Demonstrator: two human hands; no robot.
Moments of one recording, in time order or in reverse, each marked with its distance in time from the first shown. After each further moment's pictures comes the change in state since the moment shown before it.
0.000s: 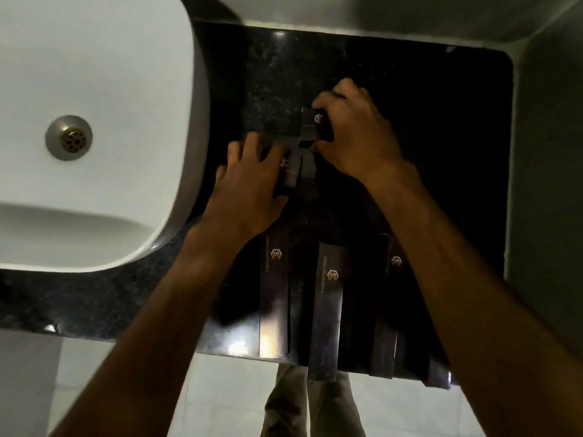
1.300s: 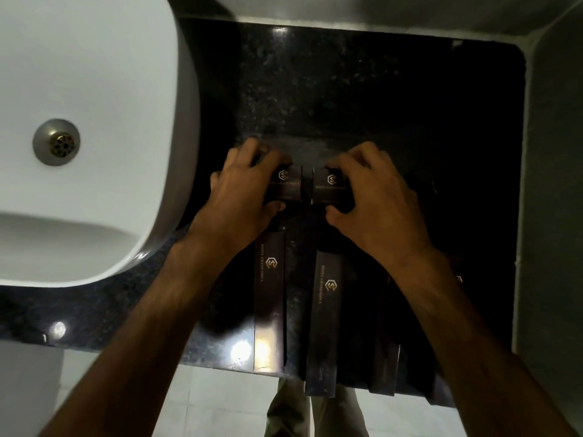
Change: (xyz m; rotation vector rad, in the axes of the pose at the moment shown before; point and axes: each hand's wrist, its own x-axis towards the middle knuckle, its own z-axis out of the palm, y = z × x) left_hand 0.001 -0.005 0.000 -0.152 0.001 0.040; right_hand -0.085 0.012 0.013 0.152 -0.001 0.042
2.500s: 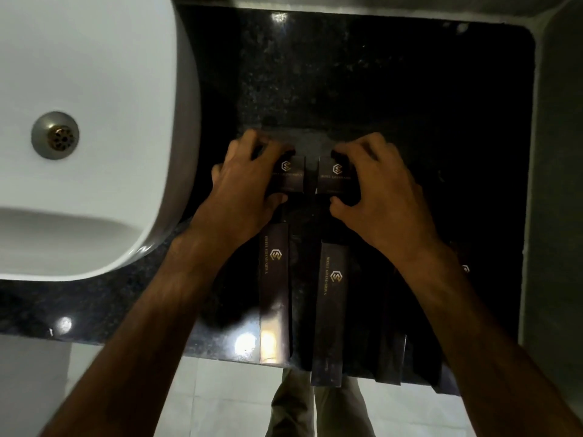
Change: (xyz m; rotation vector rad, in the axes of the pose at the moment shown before) left_hand -0.003 -0.006 0.004 -0.034 -0.002 0.032; right_hand -0.005 0.003 0.003 0.005 0.006 0.010
